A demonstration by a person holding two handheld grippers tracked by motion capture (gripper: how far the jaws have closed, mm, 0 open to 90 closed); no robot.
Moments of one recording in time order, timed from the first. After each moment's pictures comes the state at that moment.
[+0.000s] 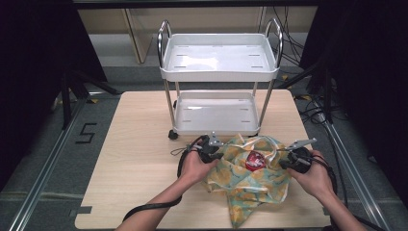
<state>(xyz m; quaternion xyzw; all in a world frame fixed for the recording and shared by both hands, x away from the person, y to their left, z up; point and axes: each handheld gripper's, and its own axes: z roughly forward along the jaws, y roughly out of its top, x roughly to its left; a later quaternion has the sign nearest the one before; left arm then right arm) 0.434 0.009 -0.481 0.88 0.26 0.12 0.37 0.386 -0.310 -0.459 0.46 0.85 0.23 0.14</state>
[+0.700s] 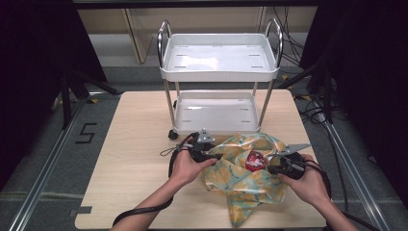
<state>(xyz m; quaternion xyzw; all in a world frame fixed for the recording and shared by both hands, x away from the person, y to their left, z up) 0.421 0.034 -0.455 0.85 0.29 0.11 0.42 0.364 -0.278 -0.452 0.43 0.85 0.30 0.10</state>
